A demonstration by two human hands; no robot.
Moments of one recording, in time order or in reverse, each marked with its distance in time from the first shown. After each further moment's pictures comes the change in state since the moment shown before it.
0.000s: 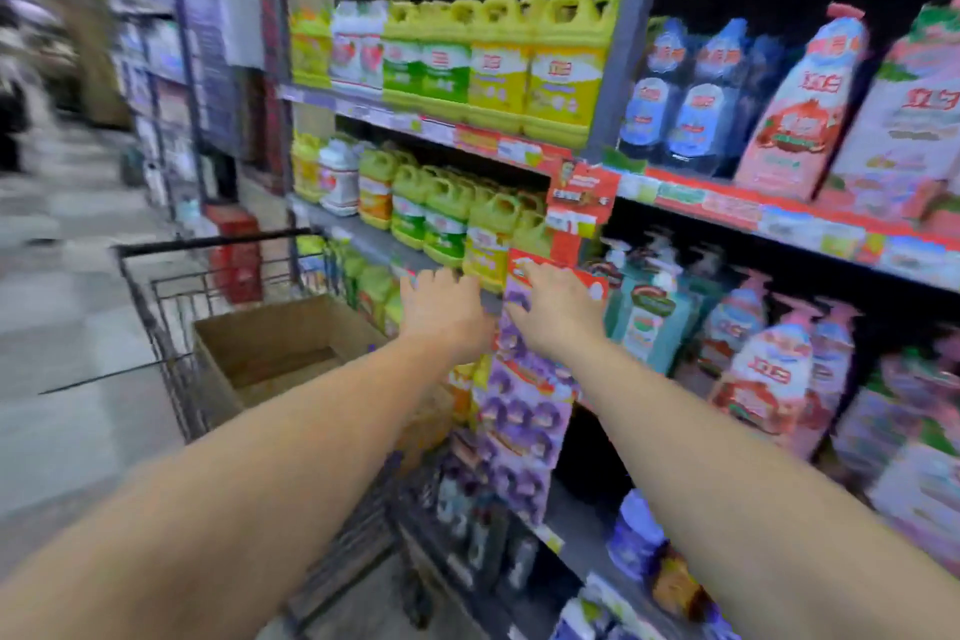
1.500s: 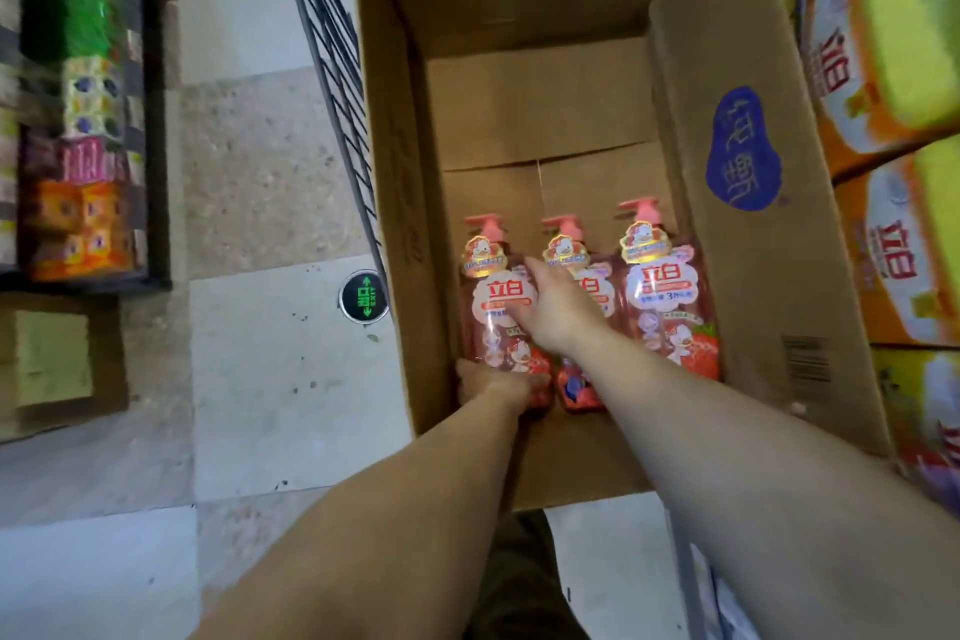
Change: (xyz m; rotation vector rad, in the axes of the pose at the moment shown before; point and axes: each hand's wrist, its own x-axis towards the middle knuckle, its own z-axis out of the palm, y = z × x) left_hand 0.040 -0.292 0.446 -0.924 -0.417 -2.083; right_hand 0.152 -0.149 0.605 0.267 -1.252 -0.201
